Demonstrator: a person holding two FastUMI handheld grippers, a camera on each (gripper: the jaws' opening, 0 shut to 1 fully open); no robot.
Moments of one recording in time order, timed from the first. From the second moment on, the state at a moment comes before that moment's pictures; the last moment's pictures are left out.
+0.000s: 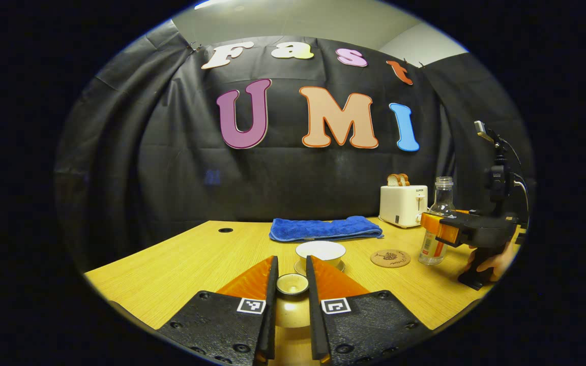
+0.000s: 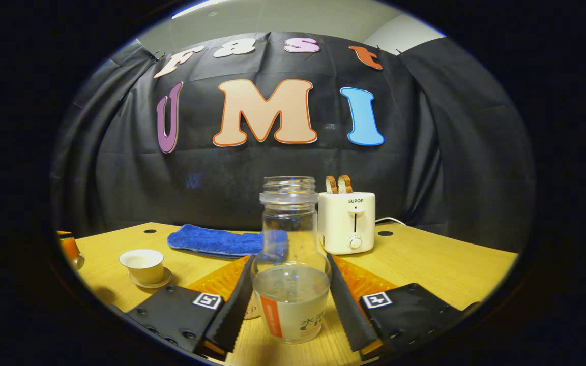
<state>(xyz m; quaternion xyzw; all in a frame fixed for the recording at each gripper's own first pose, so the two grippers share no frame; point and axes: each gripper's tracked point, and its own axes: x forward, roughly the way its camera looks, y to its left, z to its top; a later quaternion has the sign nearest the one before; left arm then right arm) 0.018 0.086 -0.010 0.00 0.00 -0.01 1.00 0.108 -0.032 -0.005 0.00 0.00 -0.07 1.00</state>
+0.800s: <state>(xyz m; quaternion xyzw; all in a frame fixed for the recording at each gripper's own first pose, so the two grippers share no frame) 0.019 0.083 -0.012 0.00 0.01 -0.05 1.00 0.111 0.013 -0.002 -0.16 0.00 -0.01 0.99</state>
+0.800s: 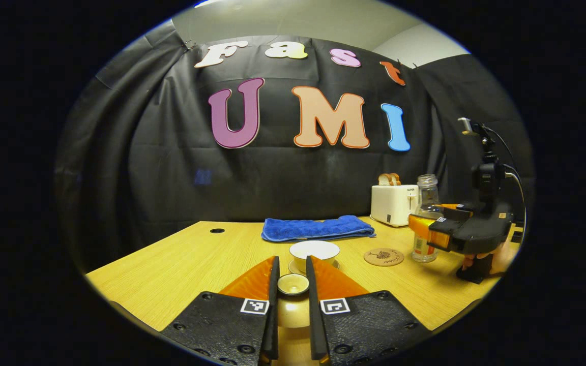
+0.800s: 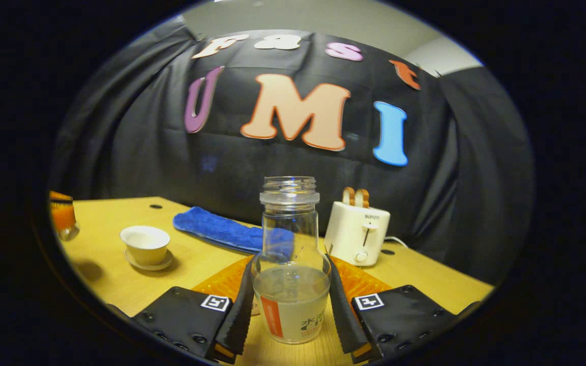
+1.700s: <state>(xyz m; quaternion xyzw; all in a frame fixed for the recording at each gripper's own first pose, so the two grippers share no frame) 0.021 0.159 -0.013 0.00 0.00 -0.02 1.00 0.165 0.122 -0.038 -0.67 0.01 0.08 0.73</state>
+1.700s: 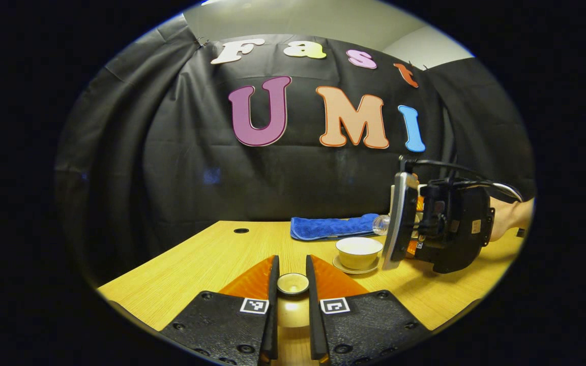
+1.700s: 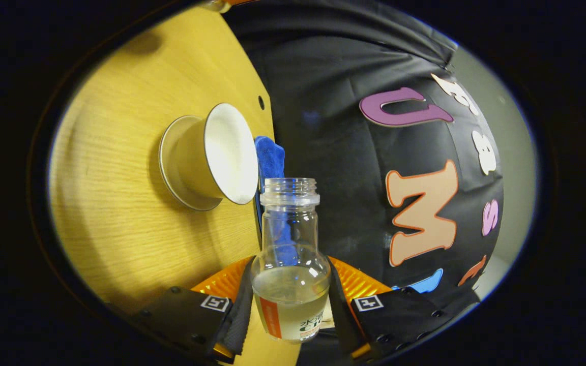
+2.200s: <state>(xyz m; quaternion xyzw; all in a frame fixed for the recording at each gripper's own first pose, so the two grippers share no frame) 0.020 0.158 -0.013 0.00 0.01 -0.02 1.00 0.165 0.123 -0.038 -0.76 -0.01 0.07 0.65</state>
